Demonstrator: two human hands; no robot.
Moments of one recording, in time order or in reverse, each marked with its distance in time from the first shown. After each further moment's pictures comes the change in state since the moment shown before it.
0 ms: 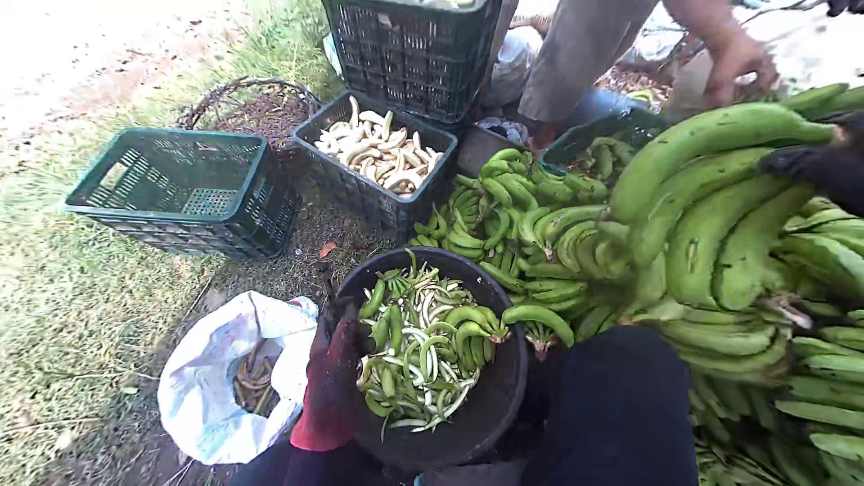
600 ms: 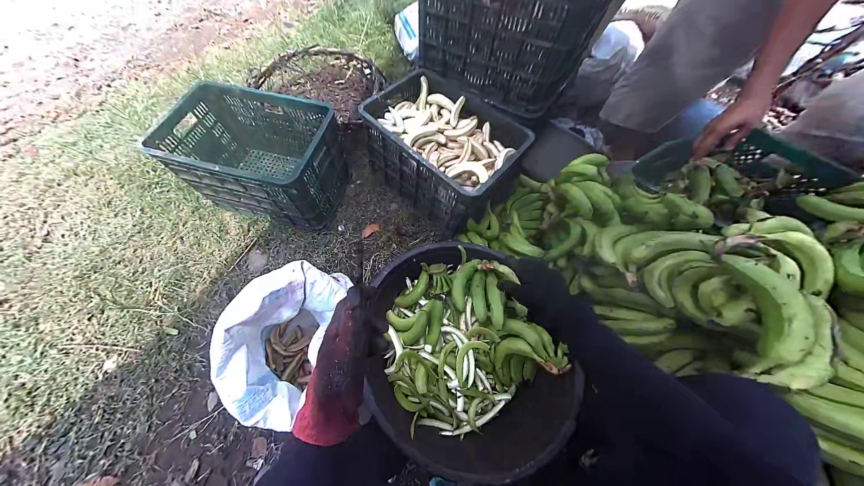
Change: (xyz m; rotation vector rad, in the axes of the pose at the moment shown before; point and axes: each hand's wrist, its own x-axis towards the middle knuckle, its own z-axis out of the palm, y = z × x) left_hand 0.029 -0.002 -0.082 0.070 -0.025 -0.026; right_hand -0.020 -0.207 0.345 -0.056 -0.700 -0.096
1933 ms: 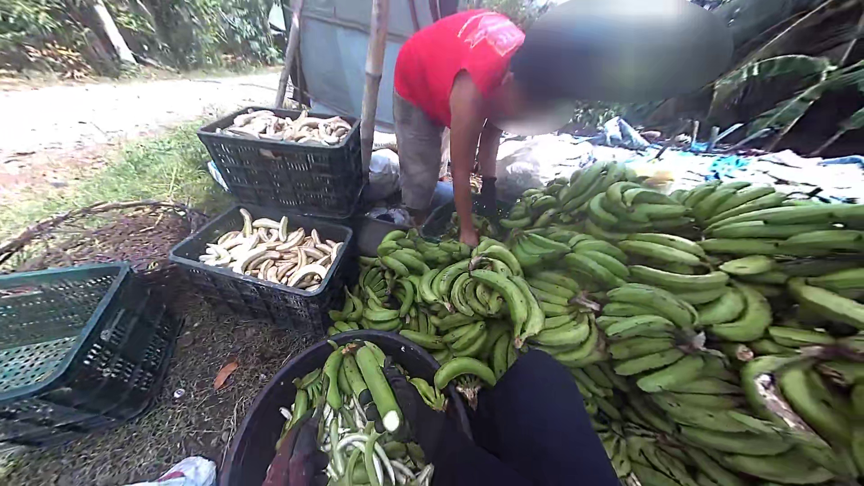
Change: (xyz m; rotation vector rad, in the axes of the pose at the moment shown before) left_hand 0.008 -0.046 0.096 0.307 -0.440 0.152; right_hand -0.097 -0.028 0.048 2.126 -0.057 0.171
